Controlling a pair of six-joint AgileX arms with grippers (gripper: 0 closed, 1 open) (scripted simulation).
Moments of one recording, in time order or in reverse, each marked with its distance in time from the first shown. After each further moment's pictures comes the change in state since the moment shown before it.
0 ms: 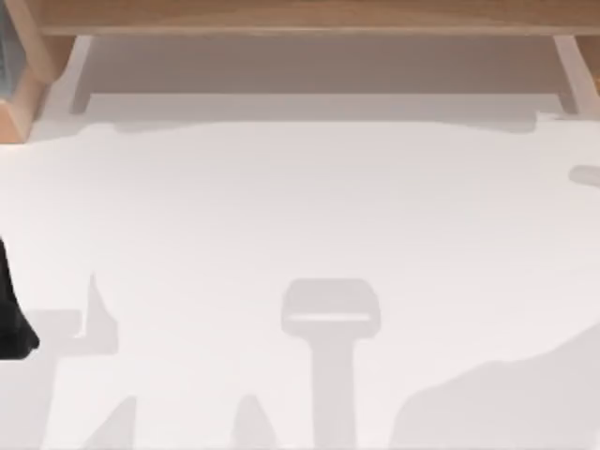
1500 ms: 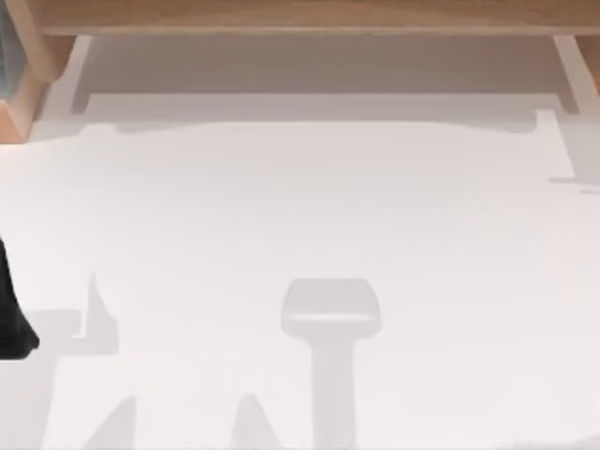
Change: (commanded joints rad) left arm 0.000 0.000 0.000 0.000 0.000 0.000; right arm -0.130 -0.192 -0.460 0.256 -0.131 0.003
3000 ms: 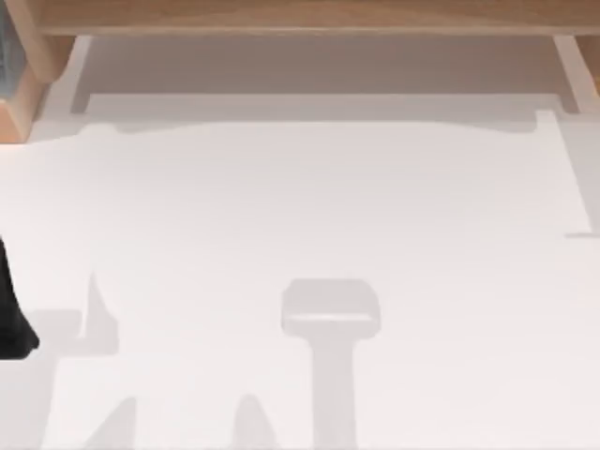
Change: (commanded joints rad) left arm 0.000 0.000 0.000 0.000 0.000 0.000; right arm -0.145 -0.100 -0.269 0.179 -0.145 0.004
